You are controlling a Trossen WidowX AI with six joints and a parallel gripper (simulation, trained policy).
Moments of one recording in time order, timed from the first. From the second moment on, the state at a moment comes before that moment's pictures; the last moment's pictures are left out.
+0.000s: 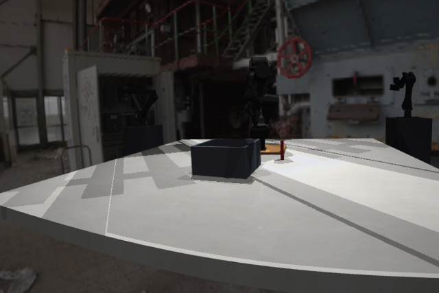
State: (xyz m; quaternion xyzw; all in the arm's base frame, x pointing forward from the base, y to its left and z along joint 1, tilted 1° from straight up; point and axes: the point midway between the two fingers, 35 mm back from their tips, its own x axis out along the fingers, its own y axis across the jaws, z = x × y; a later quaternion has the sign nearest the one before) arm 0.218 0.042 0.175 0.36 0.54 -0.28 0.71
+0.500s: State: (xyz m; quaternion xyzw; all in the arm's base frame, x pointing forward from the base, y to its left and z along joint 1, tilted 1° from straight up) arm 0.187 0.105 0.139 0.30 0.61 -0.29 0.67
